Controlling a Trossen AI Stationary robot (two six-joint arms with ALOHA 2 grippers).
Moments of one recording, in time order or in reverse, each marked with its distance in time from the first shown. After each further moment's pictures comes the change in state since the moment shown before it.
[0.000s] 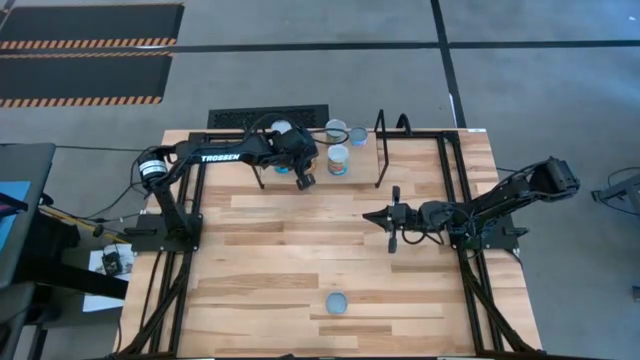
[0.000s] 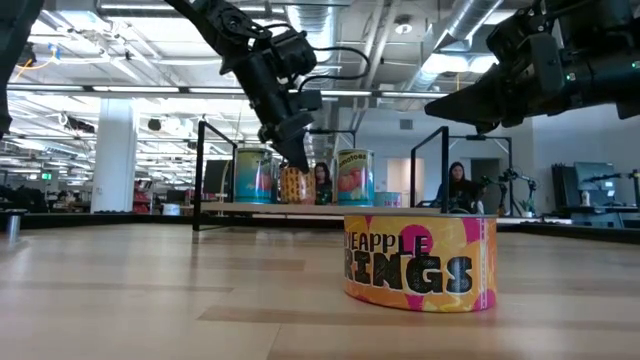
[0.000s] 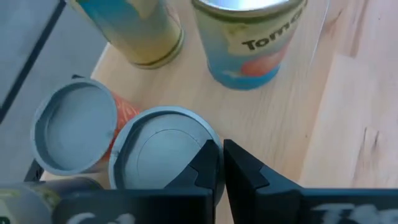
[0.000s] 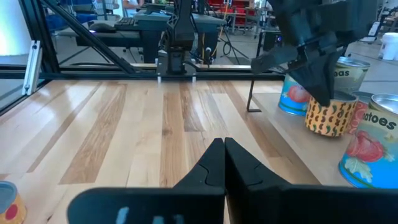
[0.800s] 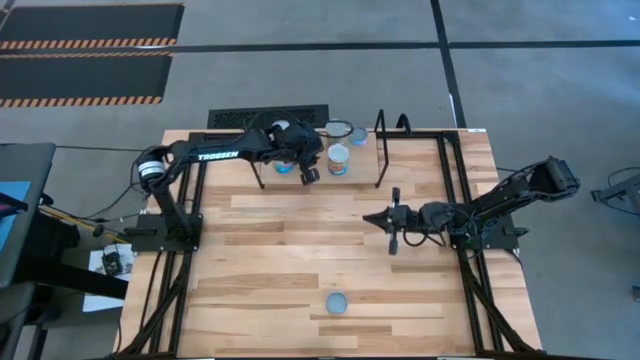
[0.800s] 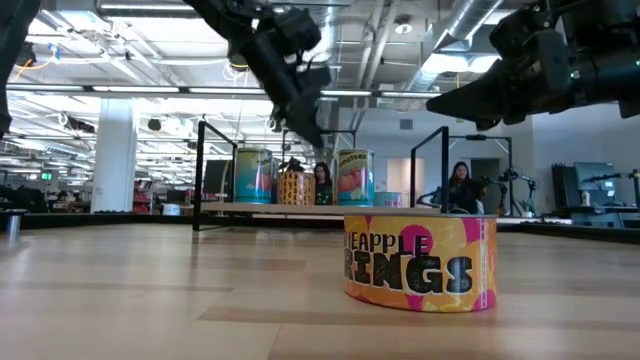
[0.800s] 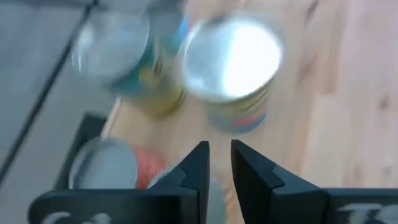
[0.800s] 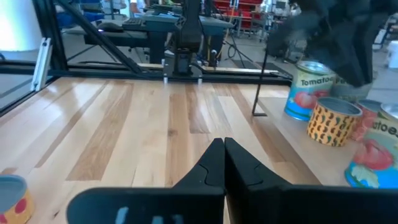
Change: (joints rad) left arm -0.022 -0.010 0.094 -0.014 0.012 0.064; right arm 0.018 0.000 0.000 0.010 0.000 -0.022
